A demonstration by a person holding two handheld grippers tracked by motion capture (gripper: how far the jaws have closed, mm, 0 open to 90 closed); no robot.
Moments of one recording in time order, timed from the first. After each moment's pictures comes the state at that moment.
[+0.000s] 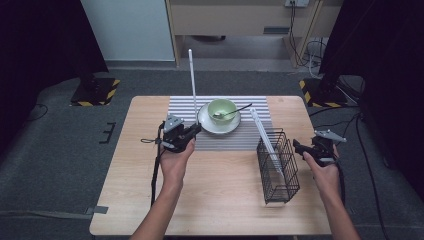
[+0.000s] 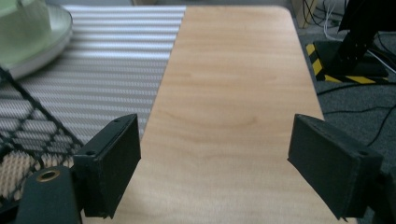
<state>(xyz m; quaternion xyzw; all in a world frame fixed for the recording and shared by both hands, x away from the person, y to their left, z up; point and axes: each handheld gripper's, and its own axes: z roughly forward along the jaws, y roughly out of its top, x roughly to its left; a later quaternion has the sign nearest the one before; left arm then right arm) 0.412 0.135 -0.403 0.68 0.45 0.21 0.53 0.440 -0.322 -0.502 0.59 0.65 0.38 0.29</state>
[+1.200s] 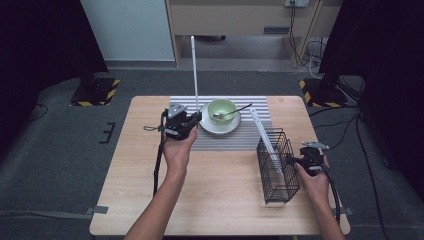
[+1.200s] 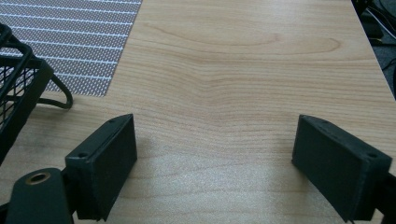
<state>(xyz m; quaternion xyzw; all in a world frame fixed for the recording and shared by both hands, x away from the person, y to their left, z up) 0.435 0.124 -0.377 0.68 0.47 0.23 0.52 0.440 -0.306 -0.551 0.61 0.68 0.31 0.27</state>
